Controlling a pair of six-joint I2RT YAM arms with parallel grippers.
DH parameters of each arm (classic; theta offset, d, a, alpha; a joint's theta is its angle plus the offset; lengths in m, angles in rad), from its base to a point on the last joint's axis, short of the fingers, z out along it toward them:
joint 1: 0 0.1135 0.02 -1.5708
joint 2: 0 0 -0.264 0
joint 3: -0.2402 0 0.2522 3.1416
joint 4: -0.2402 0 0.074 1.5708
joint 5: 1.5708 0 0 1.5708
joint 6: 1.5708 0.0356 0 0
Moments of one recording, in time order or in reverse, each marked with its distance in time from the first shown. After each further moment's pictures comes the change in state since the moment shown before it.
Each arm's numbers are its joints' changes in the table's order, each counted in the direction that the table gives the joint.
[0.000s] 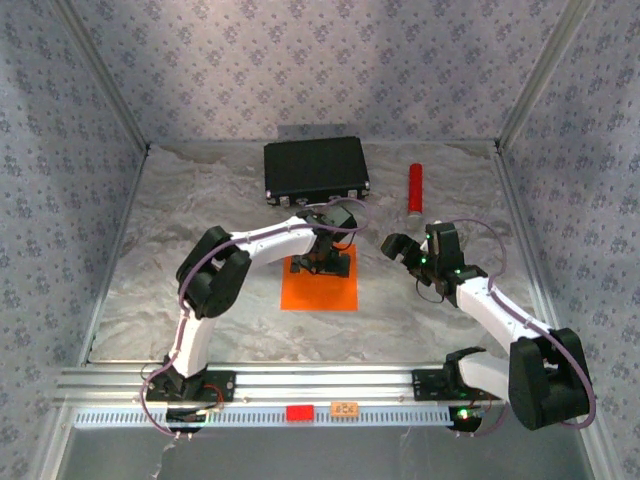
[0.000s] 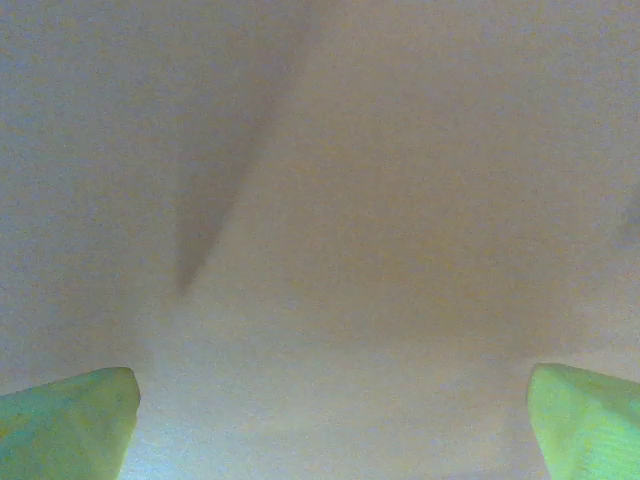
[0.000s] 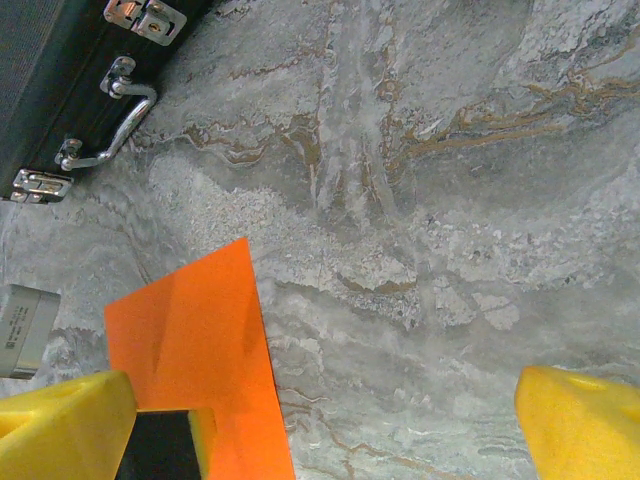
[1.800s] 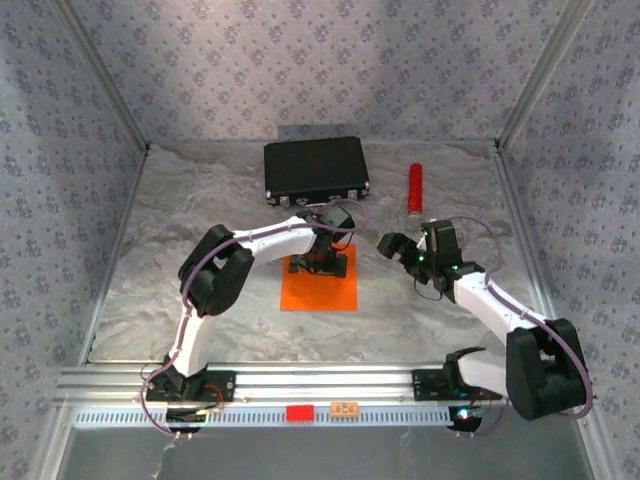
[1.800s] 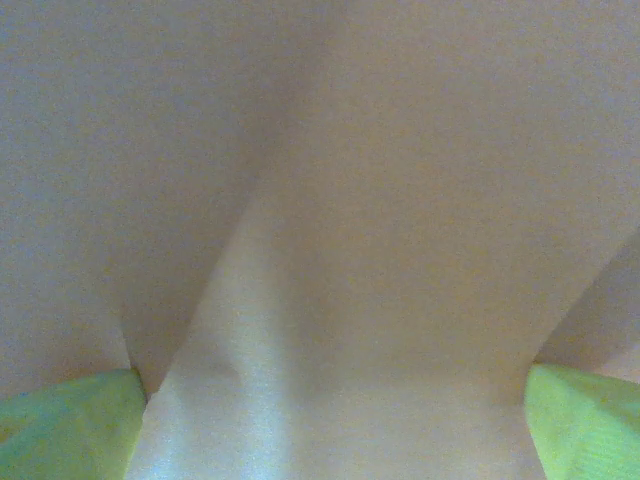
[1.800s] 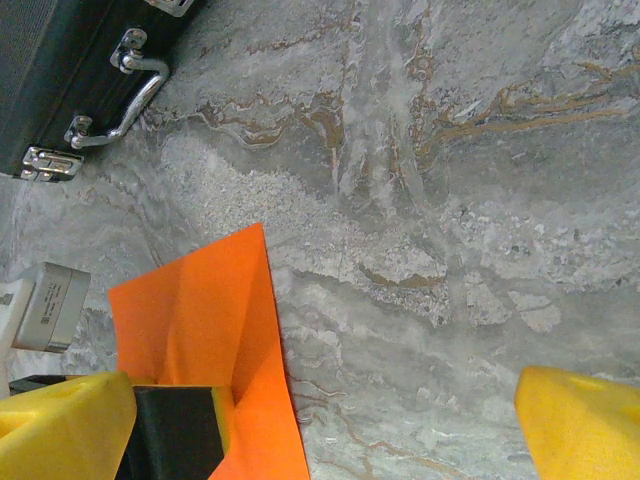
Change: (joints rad) left arm 0.011 0.022 0.008 0.007 -0.005 0.006; right arm 0.002 0.048 -0.021 0.015 -0.052 -0.011
